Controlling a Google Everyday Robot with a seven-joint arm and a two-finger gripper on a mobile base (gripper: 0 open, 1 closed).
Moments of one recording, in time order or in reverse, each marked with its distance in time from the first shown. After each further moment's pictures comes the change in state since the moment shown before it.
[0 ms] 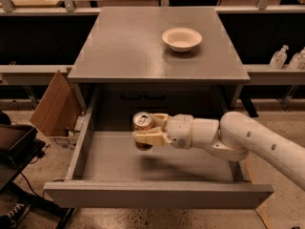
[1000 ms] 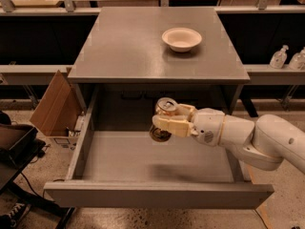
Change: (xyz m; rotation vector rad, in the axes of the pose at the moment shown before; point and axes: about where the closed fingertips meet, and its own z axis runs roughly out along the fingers) arm -0.056 -0.001 -0.071 0.104 -0.142 0.164
